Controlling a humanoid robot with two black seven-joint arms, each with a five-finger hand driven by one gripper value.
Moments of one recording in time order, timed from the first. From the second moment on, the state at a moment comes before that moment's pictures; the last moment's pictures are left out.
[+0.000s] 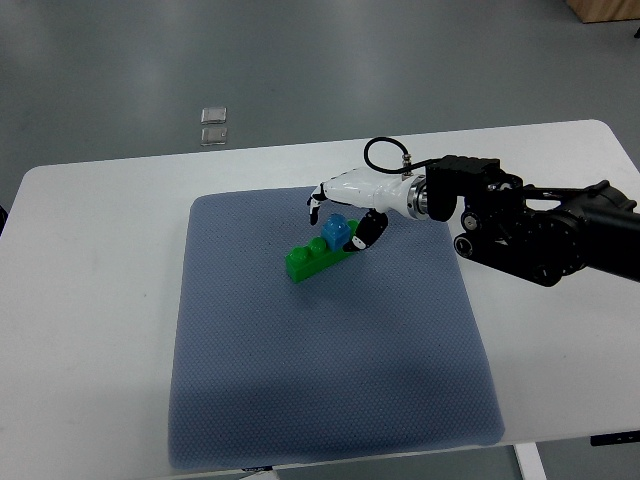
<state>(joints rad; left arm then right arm) 0.07 0.00 -0.09 -0.12 0.07 -0.21 -0.03 1.11 -0.24 0.06 0.94 -1.46 0.03 0.17</state>
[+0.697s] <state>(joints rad) 0.07 0.00 -0.09 -0.12 0.07 -0.21 -0.03 1.14 -0.29 0.13 0.95 -1.32 0.06 0.17</state>
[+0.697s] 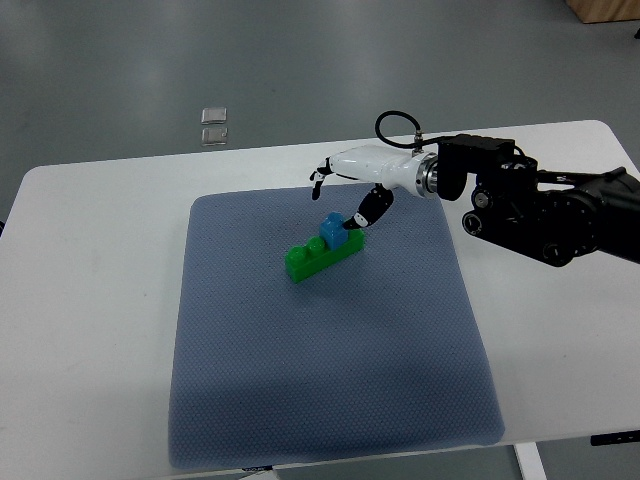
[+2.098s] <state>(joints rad) 0.07 0.00 -0.09 -0.12 0.07 -0.21 -0.03 0.84 -0.28 0.43 0.78 -0.08 0.12 0.17</state>
